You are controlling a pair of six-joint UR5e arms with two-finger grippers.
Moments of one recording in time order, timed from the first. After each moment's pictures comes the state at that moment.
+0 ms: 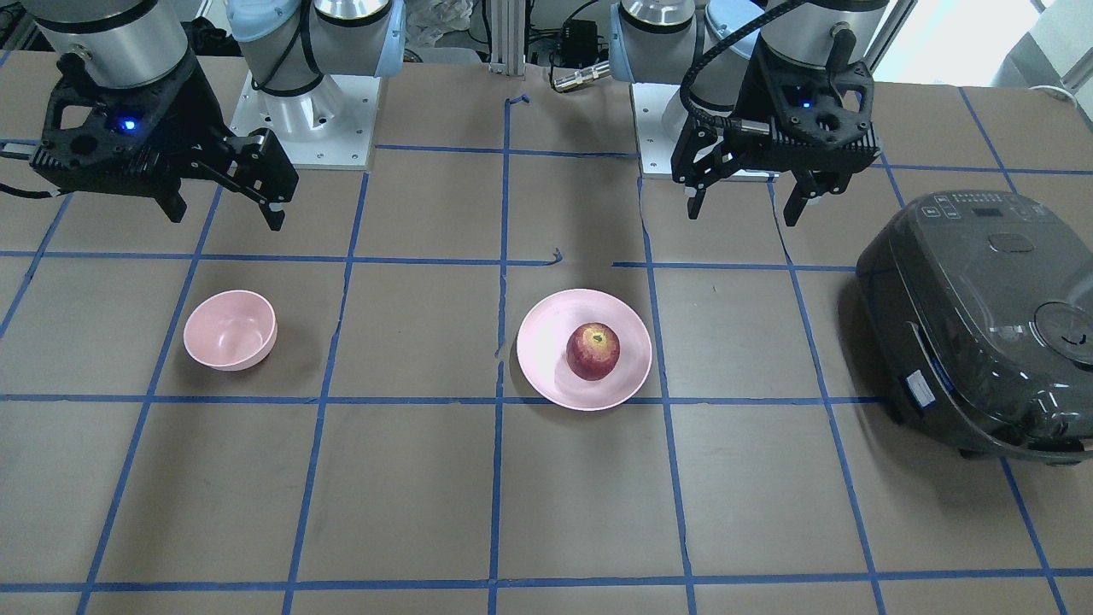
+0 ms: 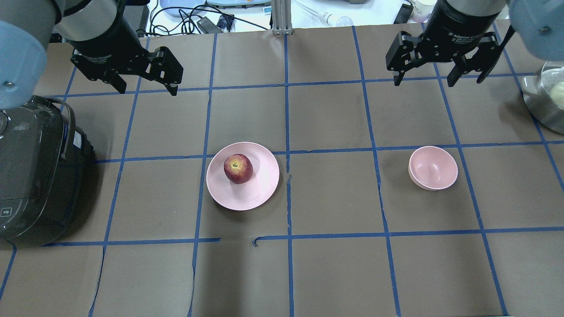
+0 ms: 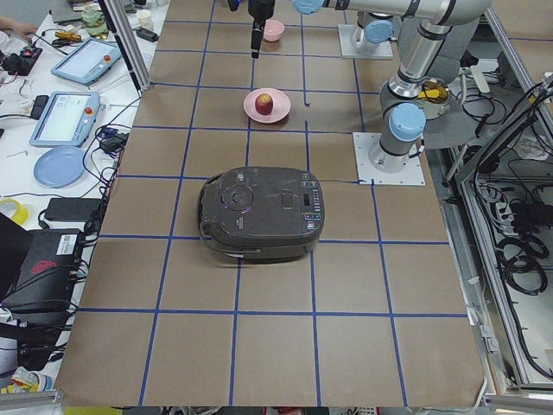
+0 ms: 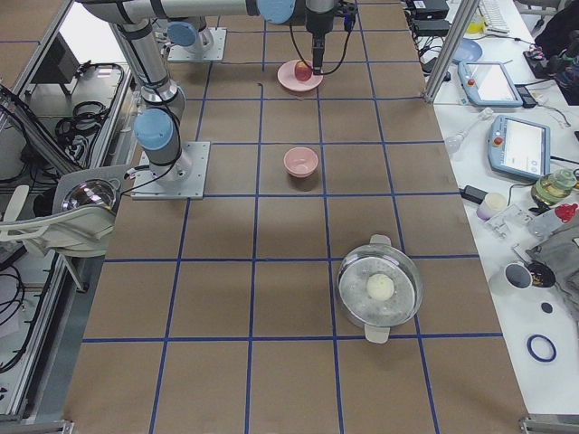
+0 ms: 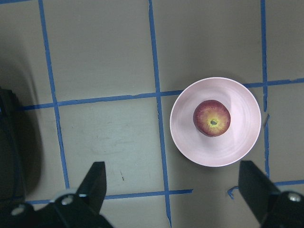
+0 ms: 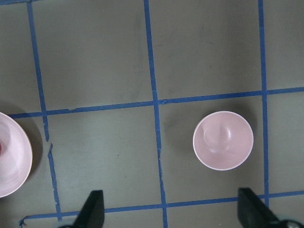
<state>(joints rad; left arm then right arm) -1.61 -1.55 -1.54 -1.50 1.60 0.04 1.56 -1.56 1.50 -1.56 -1.57 0.07</state>
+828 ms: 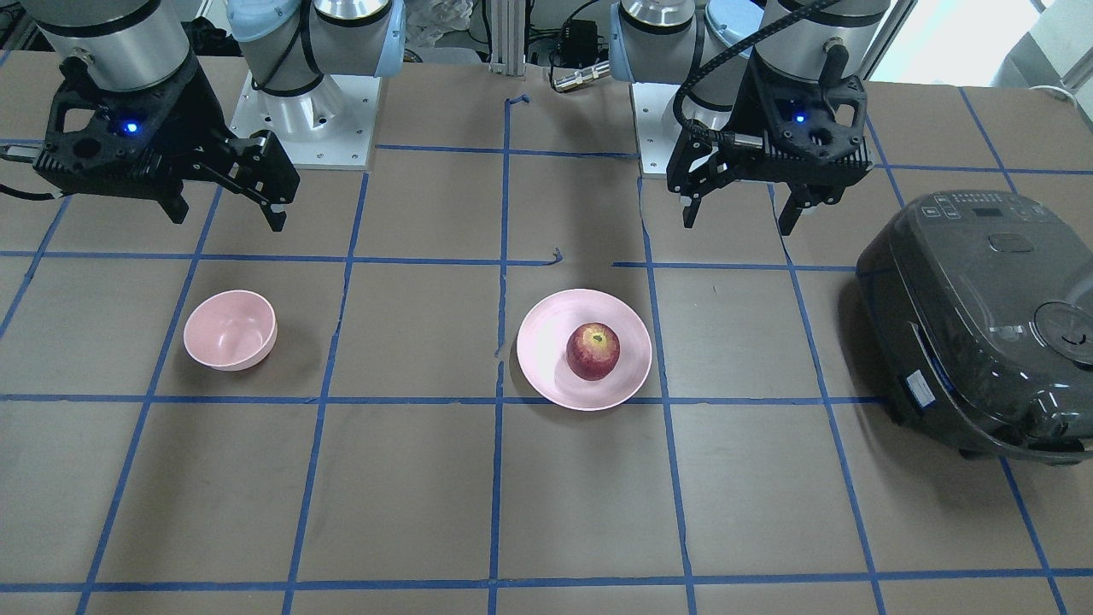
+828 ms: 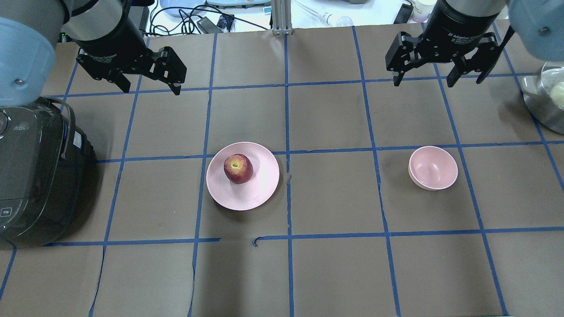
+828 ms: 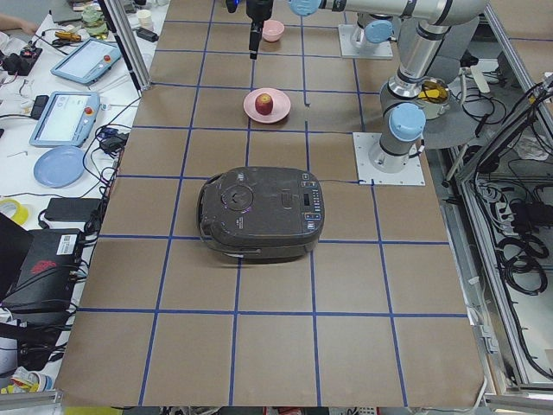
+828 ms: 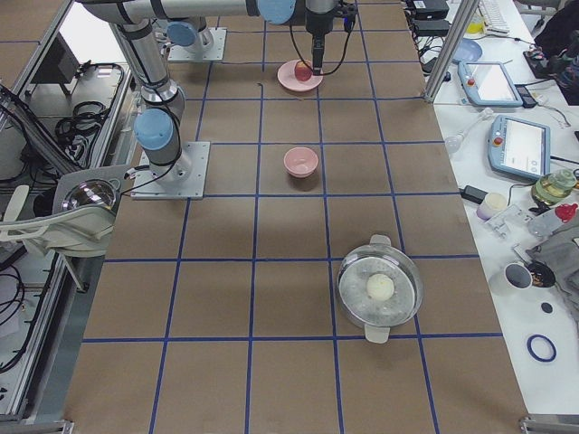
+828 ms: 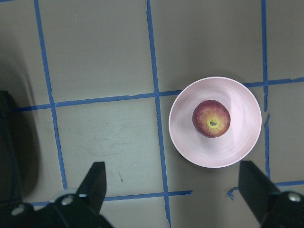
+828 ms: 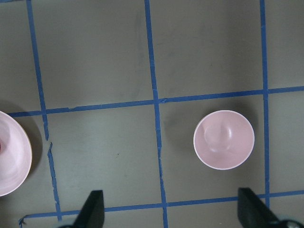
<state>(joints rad) -1.61 -1.56 -1.54 -1.49 1.59 0.04 1.56 -1.55 1.51 -1.56 -1.57 0.06</state>
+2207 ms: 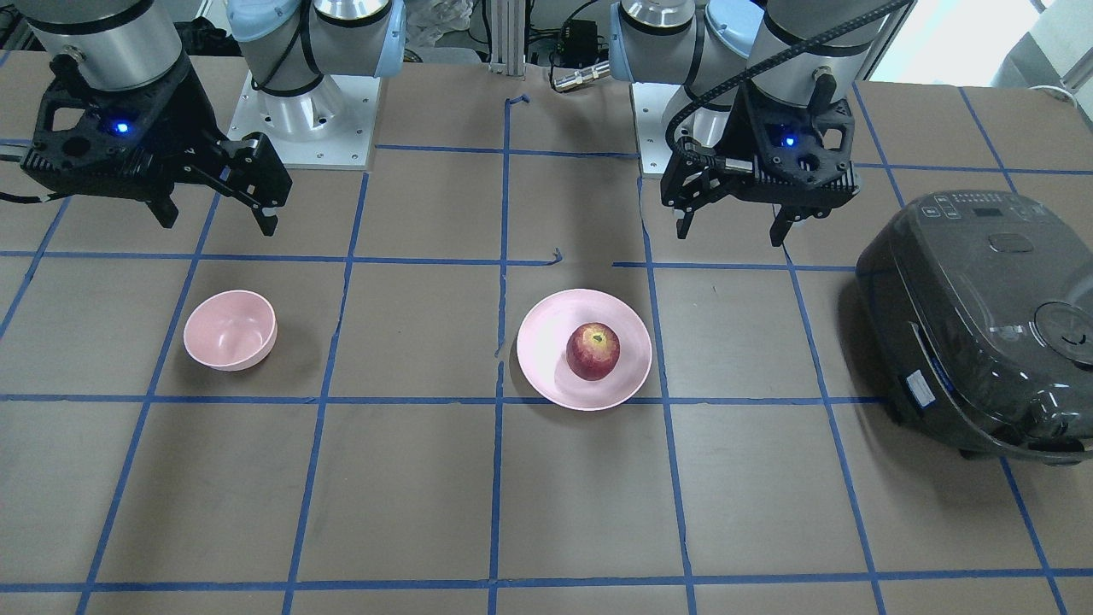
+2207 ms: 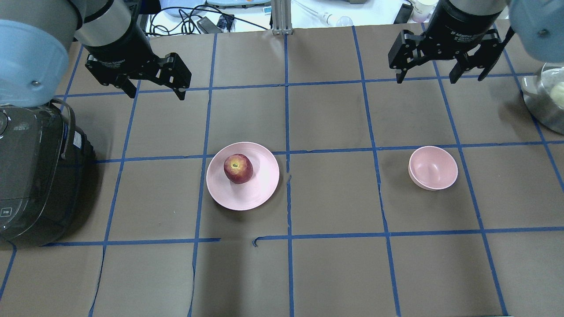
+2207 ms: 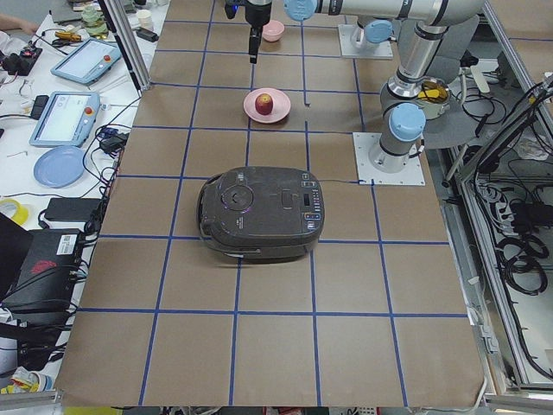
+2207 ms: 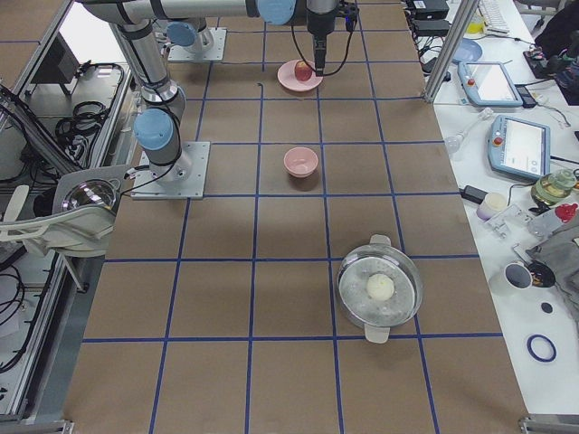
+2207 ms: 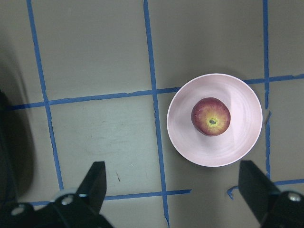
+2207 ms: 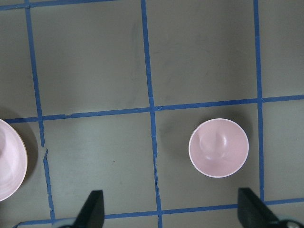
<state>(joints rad) -1.62 -1.58 -1.55 -1.49 1.59 0.03 1.55 -1.56 1.51 -1.59 -1.58 0.05</state>
